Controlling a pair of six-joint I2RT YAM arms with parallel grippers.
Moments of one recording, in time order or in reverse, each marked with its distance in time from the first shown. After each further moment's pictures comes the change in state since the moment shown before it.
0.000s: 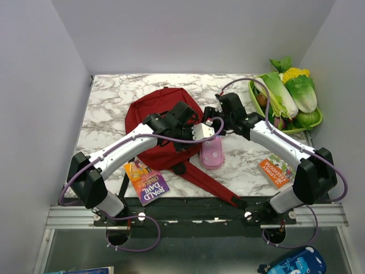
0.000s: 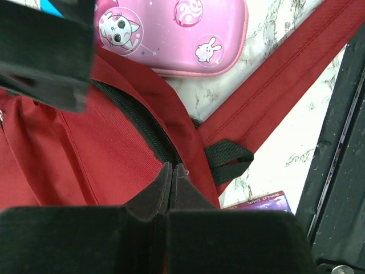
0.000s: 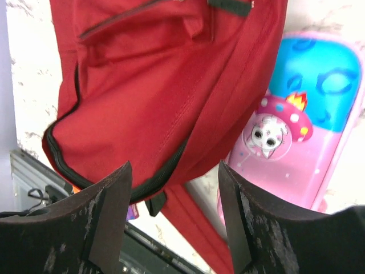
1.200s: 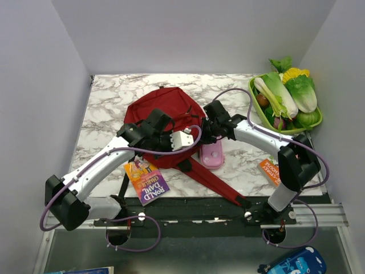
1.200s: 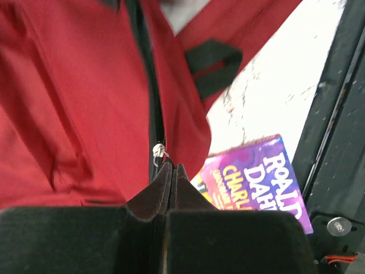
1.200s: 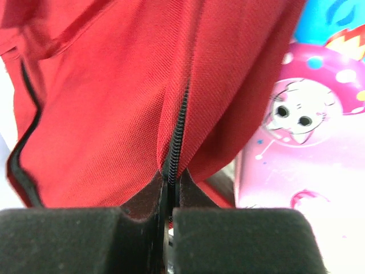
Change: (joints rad) left arm 0.066 -0.230 -0.180 -0.080 -0.011 0.084; right arm 0.082 0.176 0.024 -0.059 0.032 0.226
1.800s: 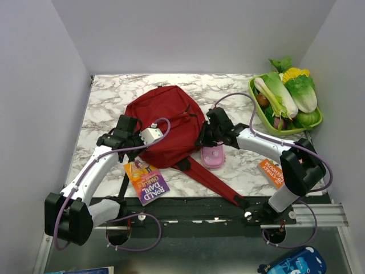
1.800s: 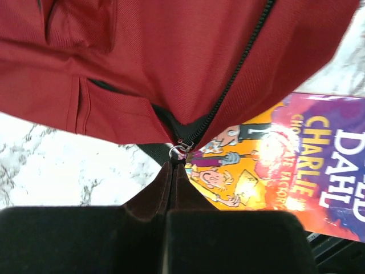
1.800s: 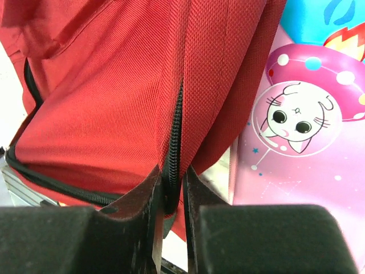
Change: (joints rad) left arm 0.435 -0.191 -0.341 0.127 -0.088 0.049; right arm -0.006 -0.047 -0.161 0.199 0.053 -0.020
